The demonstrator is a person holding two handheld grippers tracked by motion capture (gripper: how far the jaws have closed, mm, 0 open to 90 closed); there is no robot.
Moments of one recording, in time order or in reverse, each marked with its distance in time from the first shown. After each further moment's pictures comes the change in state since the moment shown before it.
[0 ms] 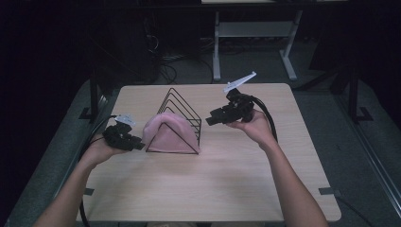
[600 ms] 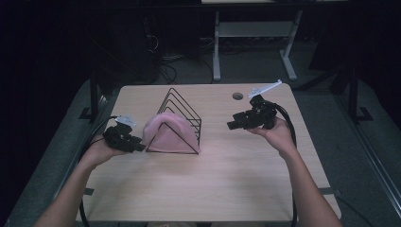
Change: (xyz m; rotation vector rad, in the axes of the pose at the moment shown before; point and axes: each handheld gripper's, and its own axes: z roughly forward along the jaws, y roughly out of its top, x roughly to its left) left arm -0.004 -0.001 -0.002 -0.001 -0.003 0.000; right arm -0.016 -0.048 -0.040 -0.022 -0.094 0.096
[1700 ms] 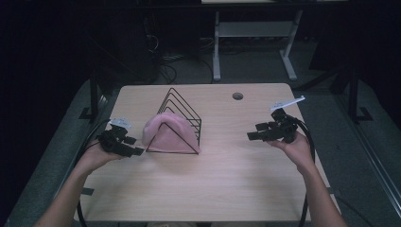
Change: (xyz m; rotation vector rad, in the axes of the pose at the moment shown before) left arm -0.002 -0.016 -0.004 -0.037 0.010 -0.075; right arm -0.020 -0.064 -0.029 -0.001 -0.106 0.126
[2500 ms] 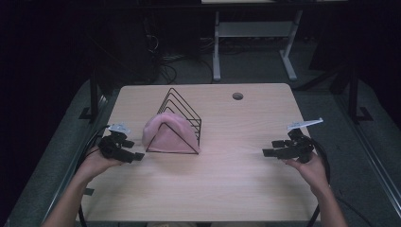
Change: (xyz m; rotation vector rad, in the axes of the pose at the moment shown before) left arm -0.008 -0.013 0.004 -0.024 0.020 -0.034; right arm -0.015 -0.072 -0.017 -0.006 -0.060 0.108
